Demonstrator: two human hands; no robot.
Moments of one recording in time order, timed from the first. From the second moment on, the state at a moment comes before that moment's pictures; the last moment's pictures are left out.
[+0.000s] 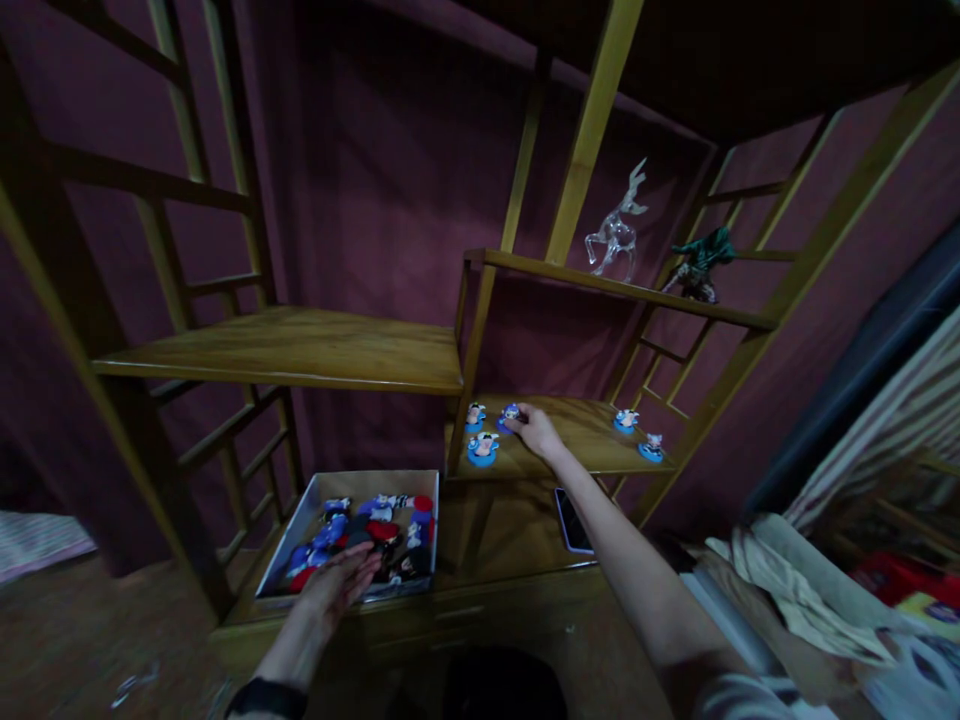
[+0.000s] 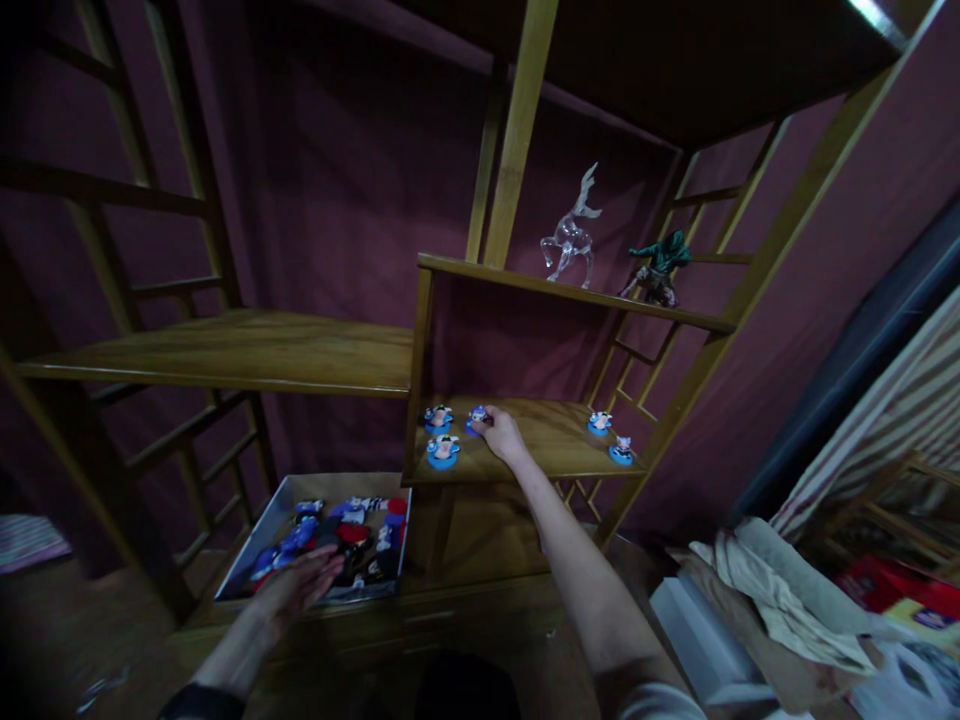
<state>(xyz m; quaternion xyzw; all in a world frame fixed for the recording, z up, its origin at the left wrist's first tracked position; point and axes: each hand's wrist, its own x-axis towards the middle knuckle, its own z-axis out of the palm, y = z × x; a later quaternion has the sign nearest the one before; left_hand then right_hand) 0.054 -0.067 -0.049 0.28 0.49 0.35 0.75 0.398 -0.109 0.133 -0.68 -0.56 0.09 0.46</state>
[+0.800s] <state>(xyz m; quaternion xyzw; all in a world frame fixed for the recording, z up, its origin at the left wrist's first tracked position) 0.049 -0.024 -0.007 0.10 0.40 0.54 0.73 0.208 -0.099 -0.037 -0.69 -0.56 0.26 0.38</state>
